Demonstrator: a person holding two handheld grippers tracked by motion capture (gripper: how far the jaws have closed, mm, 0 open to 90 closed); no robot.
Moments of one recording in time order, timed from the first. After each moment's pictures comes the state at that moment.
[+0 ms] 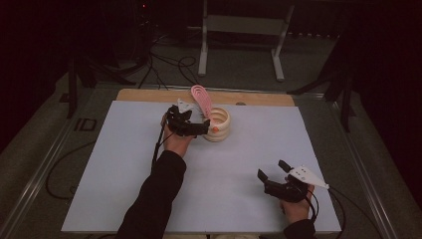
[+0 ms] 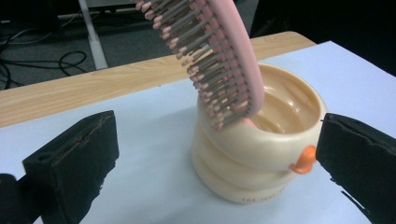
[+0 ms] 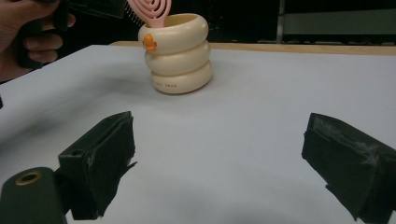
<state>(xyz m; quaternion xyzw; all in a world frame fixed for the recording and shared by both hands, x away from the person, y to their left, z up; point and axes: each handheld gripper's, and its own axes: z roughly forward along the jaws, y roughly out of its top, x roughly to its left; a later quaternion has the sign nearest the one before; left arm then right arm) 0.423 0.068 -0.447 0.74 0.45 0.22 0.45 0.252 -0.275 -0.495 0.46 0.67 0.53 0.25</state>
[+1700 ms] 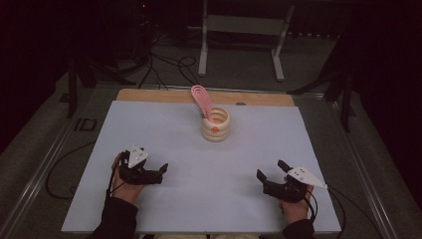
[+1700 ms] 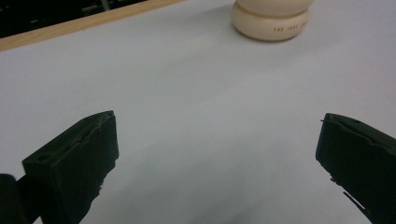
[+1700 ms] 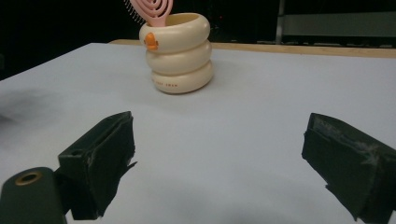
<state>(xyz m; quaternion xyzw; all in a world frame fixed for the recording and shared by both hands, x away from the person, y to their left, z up) 0.291 0.189 -0.492 0.77 0.42 0.25 0.41 0.251 -0.272 -0.495 0.45 0.67 0.52 0.26</state>
